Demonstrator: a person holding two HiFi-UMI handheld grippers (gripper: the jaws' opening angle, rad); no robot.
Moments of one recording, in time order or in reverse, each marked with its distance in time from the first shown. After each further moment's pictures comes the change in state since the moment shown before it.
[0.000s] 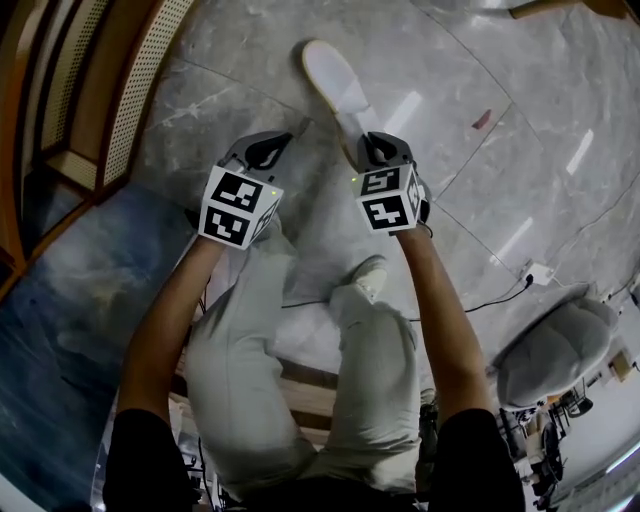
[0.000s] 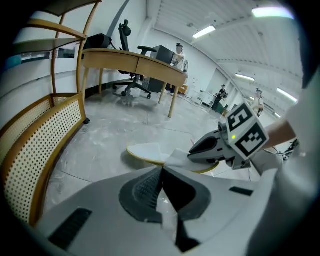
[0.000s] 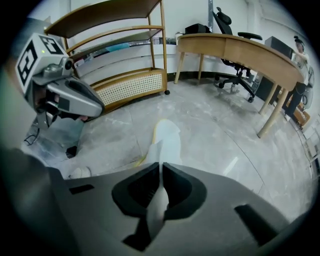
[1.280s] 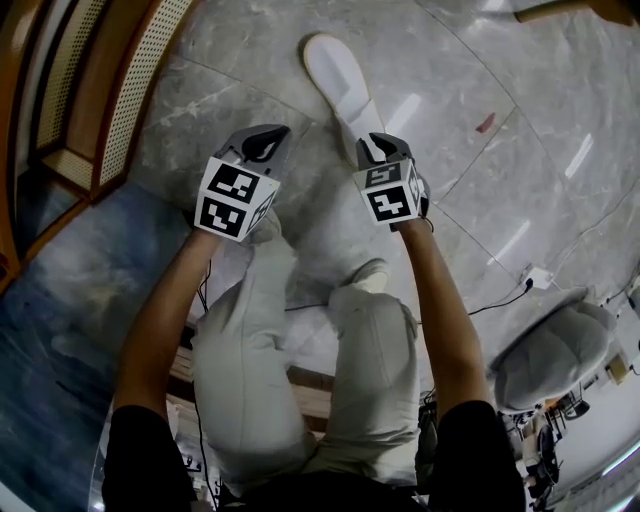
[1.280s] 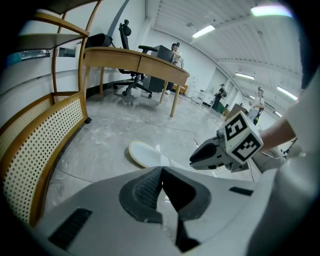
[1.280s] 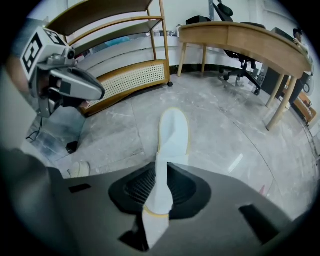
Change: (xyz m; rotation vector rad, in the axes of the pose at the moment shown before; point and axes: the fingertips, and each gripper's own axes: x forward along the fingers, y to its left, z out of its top) left arm 0.010 0.019 -0.008 0.009 0.005 0.011; right arm 0.036 0.005 -0.025 -0.001 0.037 0.060
